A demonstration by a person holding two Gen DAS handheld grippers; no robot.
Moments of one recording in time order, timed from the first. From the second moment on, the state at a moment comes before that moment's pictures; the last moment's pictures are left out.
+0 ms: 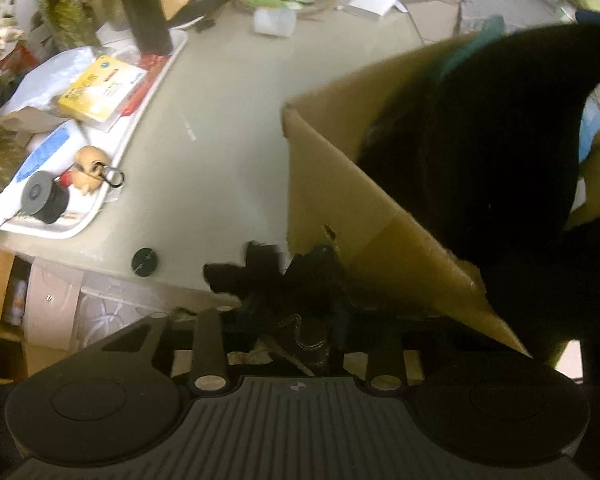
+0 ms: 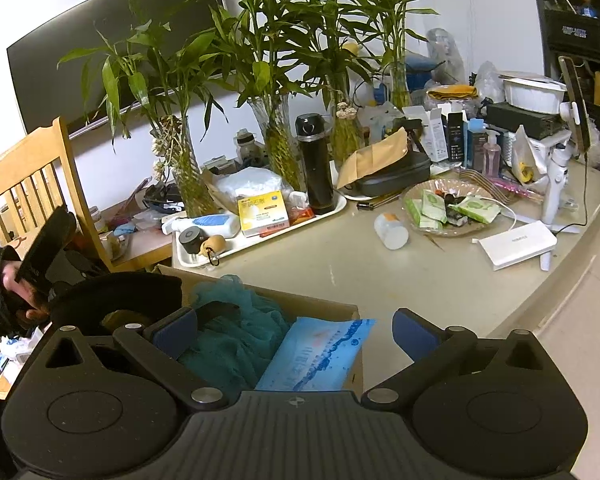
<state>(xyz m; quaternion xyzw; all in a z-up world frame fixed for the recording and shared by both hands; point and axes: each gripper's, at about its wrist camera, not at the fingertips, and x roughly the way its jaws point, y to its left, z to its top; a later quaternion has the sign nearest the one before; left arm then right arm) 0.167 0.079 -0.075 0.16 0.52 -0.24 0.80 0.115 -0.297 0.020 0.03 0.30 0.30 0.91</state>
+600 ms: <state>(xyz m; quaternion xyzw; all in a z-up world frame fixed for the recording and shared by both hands) 0.120 0.087 0.032 0.17 0.40 -0.21 0.88 0.110 -0.306 0.024 0.04 0.29 0.30 0.91</state>
